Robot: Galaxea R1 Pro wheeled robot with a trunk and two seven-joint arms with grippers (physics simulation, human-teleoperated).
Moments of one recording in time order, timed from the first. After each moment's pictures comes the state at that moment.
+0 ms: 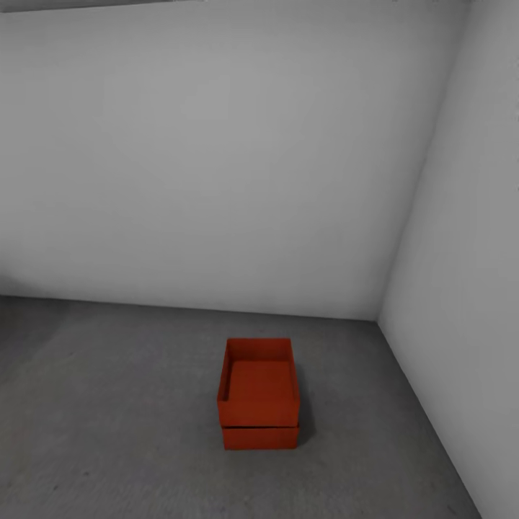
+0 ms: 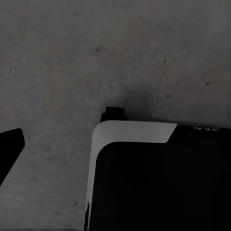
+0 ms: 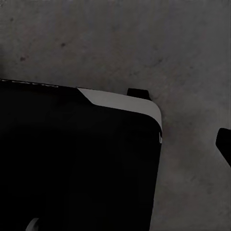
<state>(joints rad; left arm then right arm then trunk) -0.30 0.06 -0.02 0.00 0.13 0.03 -0.05 -0.17 0.07 0.69 0.01 -0.57 -0.12 -0.07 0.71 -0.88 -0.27</state>
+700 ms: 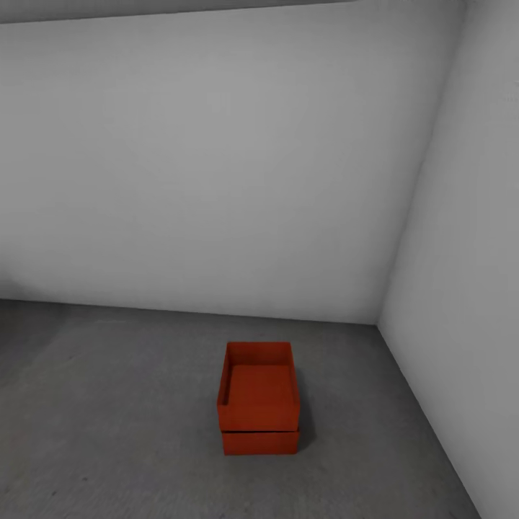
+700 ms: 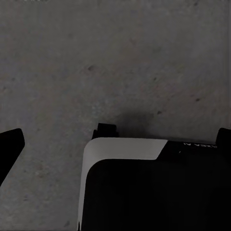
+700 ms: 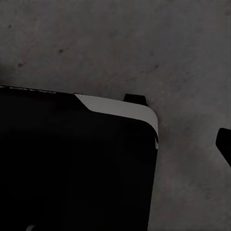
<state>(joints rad) -0.29 0.04 -0.01 0.00 0.13 -0.05 -0.04 -0.17 0.07 0.69 0.01 -0.57 -0.13 -0.07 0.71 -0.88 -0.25</state>
